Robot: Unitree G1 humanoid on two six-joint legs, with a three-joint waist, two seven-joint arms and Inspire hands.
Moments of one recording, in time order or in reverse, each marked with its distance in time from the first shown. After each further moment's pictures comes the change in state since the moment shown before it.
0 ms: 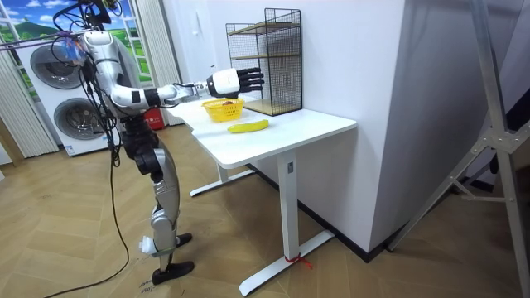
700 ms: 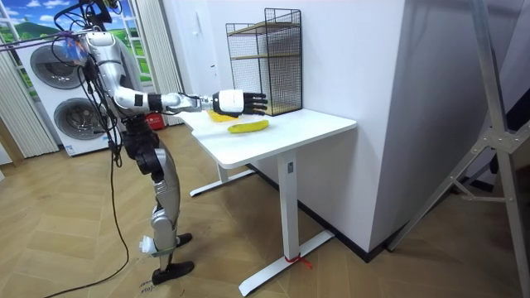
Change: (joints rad) left arm 0.018 -0.004 0.041 -0.081 0.002 0.020 -0.003; right arm -0.004 0.000 -0.003 0.199 -0.027 0.042 0.101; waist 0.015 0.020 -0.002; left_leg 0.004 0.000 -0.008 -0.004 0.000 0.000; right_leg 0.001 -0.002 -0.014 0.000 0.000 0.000
